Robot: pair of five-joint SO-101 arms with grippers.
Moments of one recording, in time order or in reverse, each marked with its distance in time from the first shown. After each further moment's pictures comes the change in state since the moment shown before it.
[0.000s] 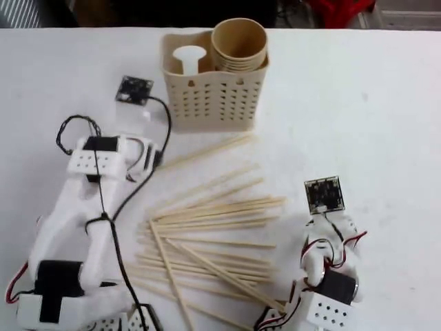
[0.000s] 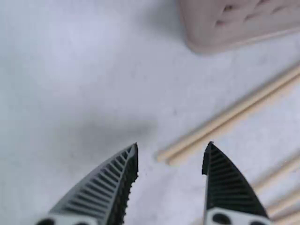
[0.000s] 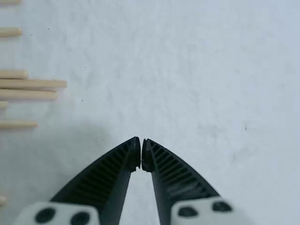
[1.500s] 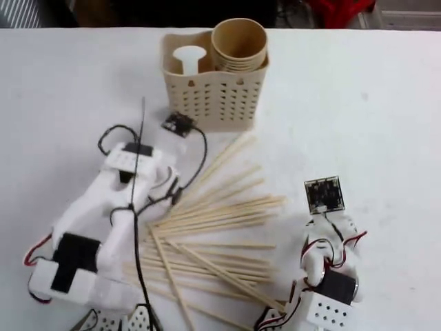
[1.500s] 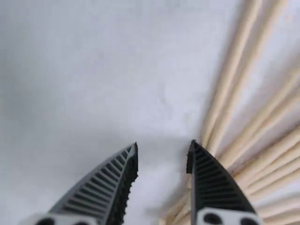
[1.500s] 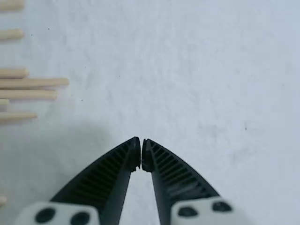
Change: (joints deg) left arm 10.7 8.5 2.2 8.7 -7.3; right arm 0.0 0.0 0.0 0.0 0.0
